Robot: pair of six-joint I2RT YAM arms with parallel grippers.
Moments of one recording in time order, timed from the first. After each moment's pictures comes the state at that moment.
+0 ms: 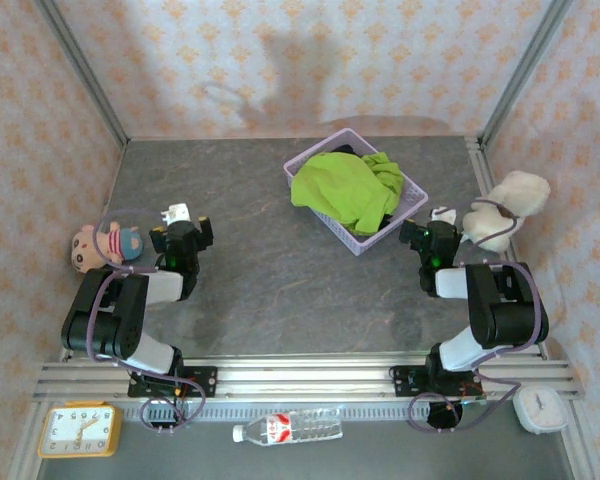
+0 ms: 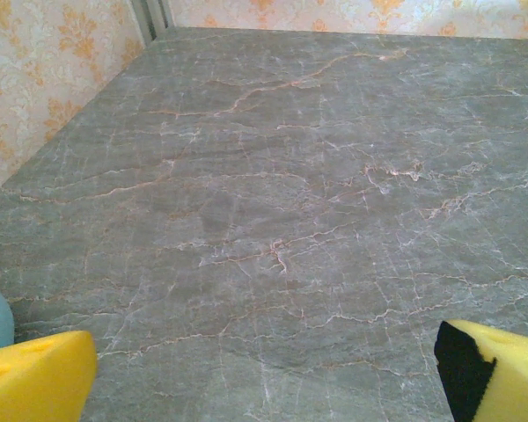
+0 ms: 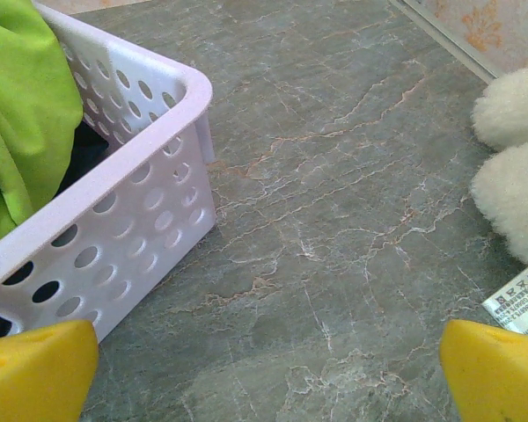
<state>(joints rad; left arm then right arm) -0.07 1.49 0.41 0.65 -0.45 -0.12 0.03 1.53 0.41 0.66 0.22 0.17</state>
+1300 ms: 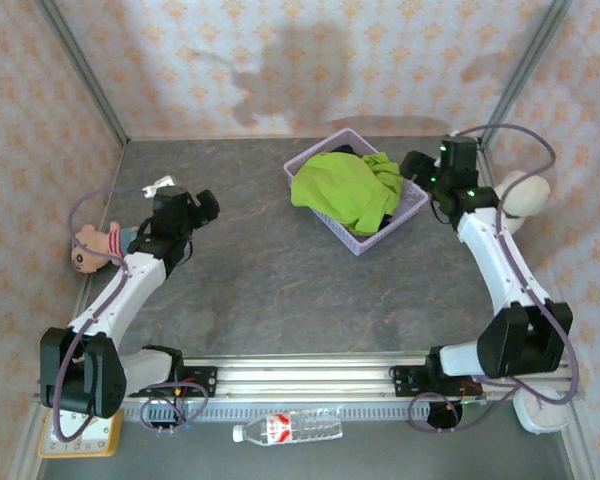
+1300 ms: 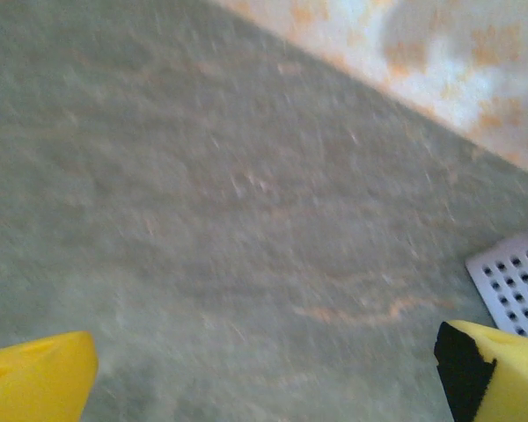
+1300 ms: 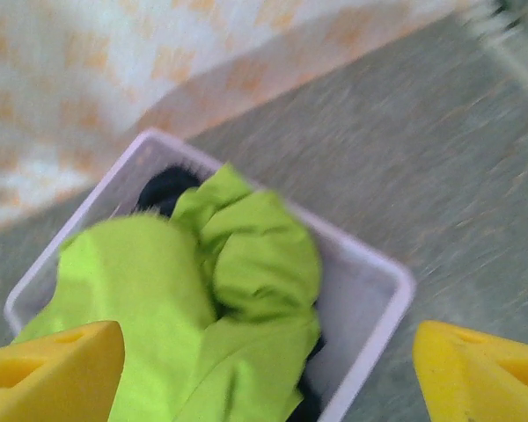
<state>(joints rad) -0.11 1.19 0.80 -0.24 -0.21 -0.60 0.11 1.38 1.27 -0.52 0.03 0.46</state>
